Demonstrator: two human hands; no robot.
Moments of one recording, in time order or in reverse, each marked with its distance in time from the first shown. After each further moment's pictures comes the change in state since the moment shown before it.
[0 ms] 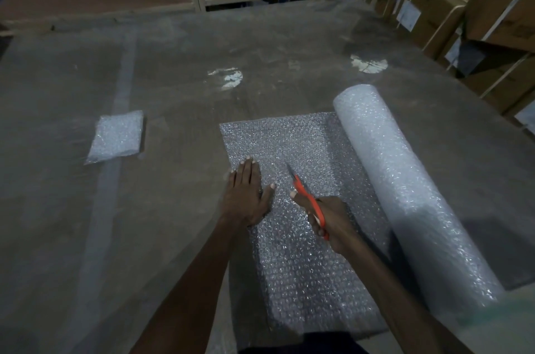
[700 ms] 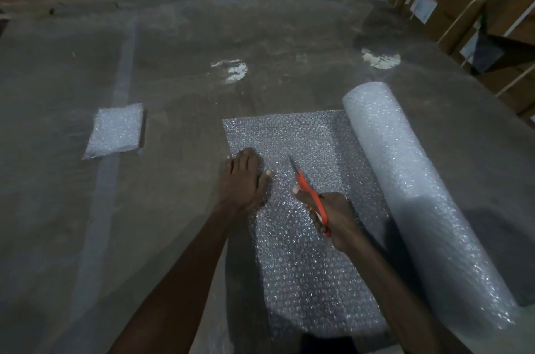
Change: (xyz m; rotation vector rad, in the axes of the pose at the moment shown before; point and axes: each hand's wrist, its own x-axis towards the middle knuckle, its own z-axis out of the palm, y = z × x) left_hand 0.027 -0.015 -0.018 -0.039 0.074 0.027; right_hand 0.021 -0.008 0.005 -0.005 -0.007 0.036
